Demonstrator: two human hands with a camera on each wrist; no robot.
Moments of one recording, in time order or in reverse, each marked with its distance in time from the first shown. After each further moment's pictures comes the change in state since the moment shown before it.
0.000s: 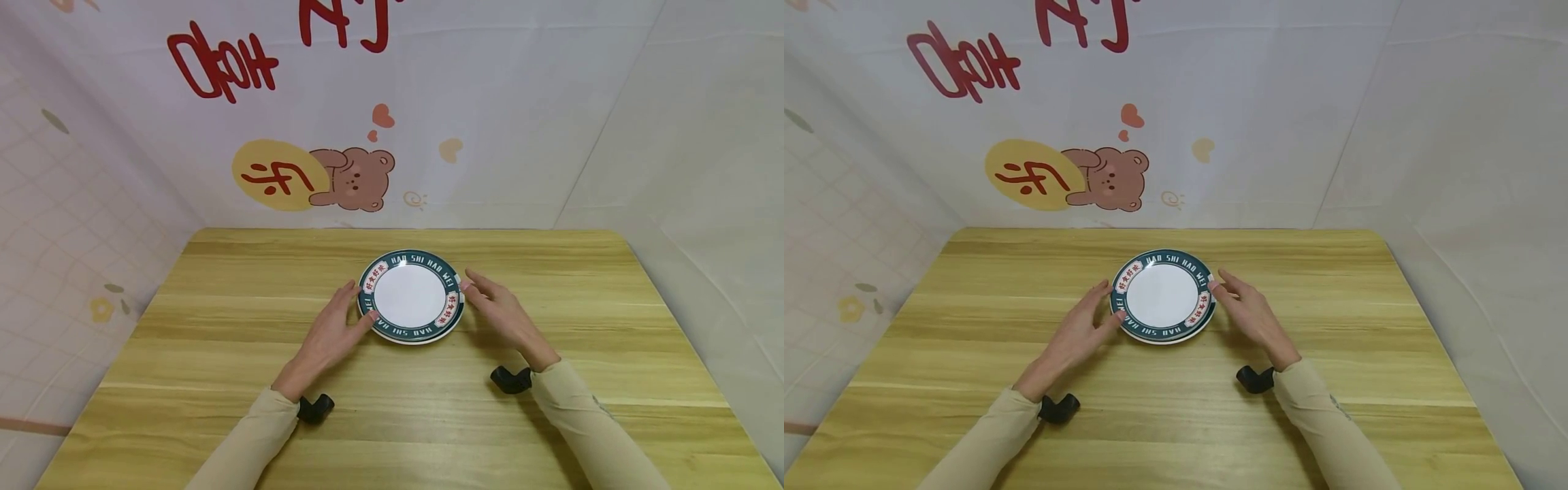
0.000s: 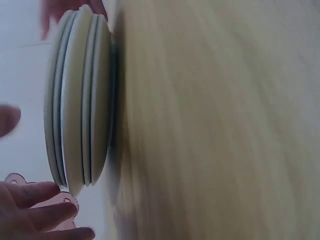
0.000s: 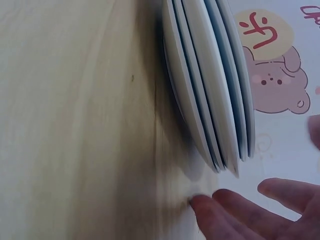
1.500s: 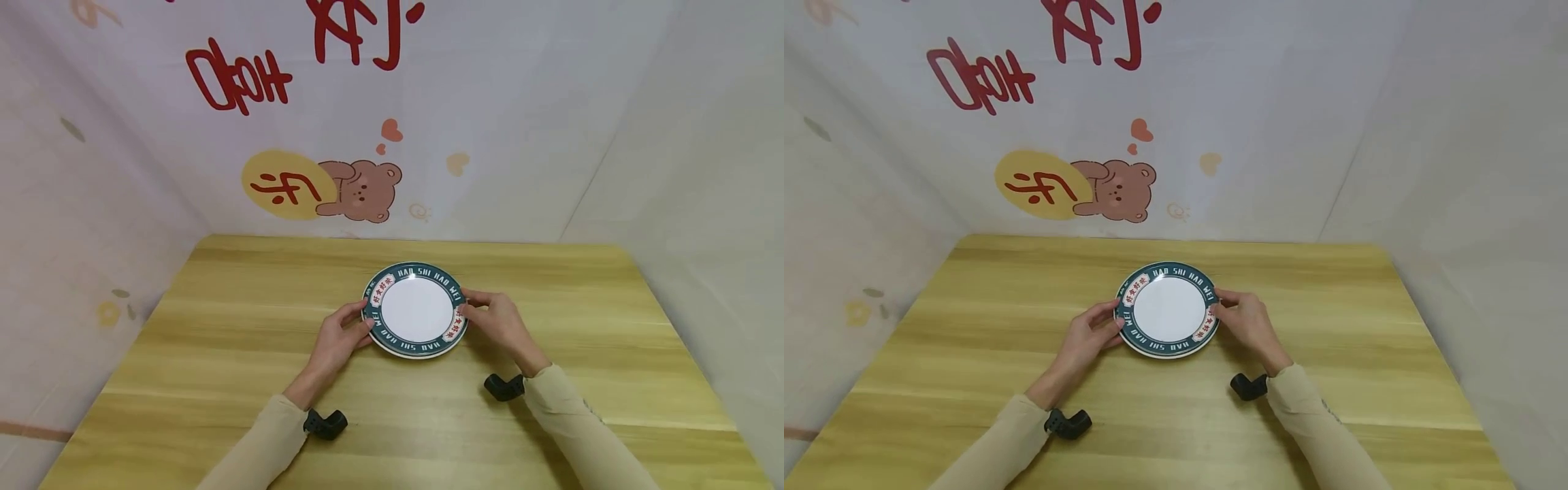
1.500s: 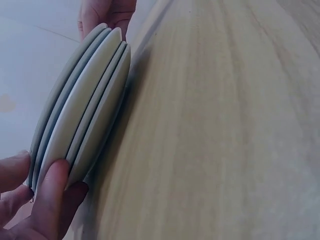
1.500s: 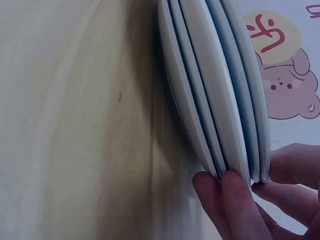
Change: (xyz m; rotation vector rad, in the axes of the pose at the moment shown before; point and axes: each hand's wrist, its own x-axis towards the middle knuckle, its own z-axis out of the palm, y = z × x) left_hand 0.001 -0.009 0.016 -0.799 0.051 -0.166; right_hand 0.013 -0.007 0.010 -0.008 0.063 0.038
